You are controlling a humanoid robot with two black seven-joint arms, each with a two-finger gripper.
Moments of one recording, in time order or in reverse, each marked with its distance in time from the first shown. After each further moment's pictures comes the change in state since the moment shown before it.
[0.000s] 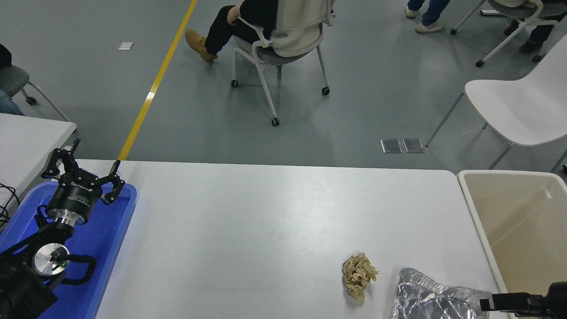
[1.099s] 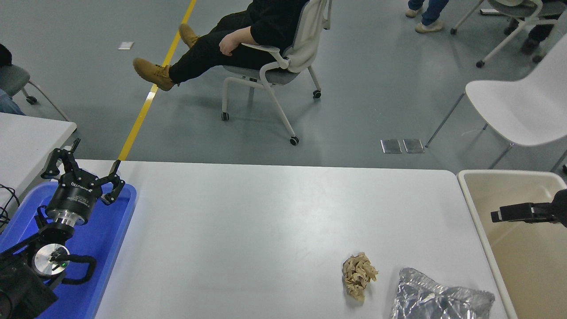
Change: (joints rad) left arm 0.000 0.000 0.000 0.000 0.000 0.000 0.000; right arm 0.316 -0.012 -0.108 -0.193 -0.001 0.165 -0.007
